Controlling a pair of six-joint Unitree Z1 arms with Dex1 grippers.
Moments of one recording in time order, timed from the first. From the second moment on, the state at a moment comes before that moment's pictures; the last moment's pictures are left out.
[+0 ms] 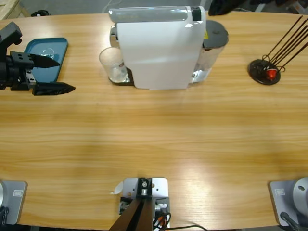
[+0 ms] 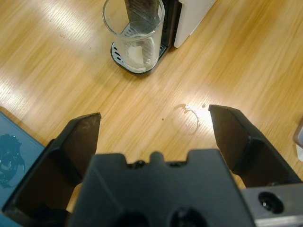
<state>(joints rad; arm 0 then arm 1) -0.39 1.37 -0.74 0.22 -0.37 0.38 0.74 1.57 -1.67 1.07 -0.07 0.27</state>
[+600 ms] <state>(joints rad) -0.39 1.34 -0.73 0.22 -0.37 0.37 0.82 1.44 -1.38 0.92 -0.10 0.28</state>
